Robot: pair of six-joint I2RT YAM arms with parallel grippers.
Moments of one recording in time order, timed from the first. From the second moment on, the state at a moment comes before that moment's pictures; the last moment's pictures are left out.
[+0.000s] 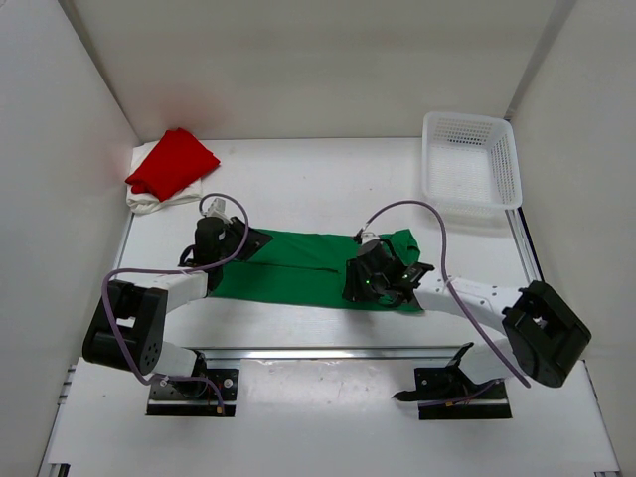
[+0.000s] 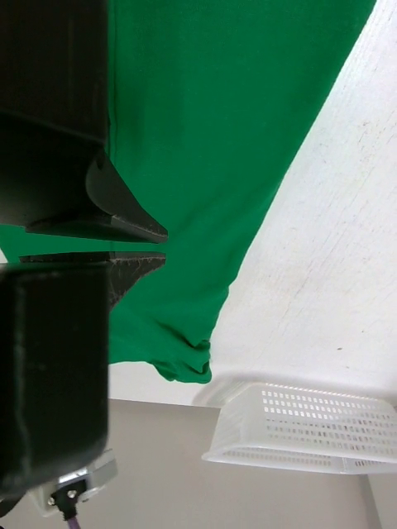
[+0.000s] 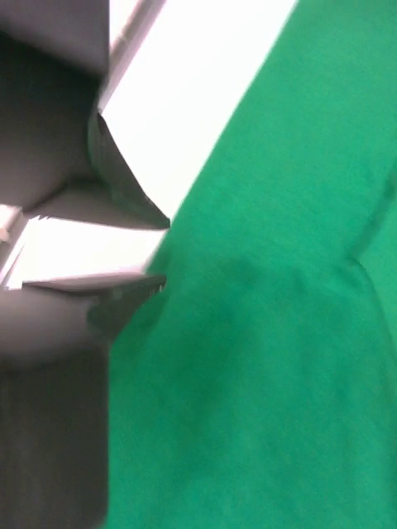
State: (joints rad) left arm -0.23 1.41 0.50 0.47 0.28 -0.93; right arm 0.79 1.37 0.69 -0.20 0.01 0.61
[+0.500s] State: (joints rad) left arm -0.27 1.55 0.58 0.49 0.28 -0.95; right arm 0.27 1.14 0.50 -0.13 -0.09 0.57
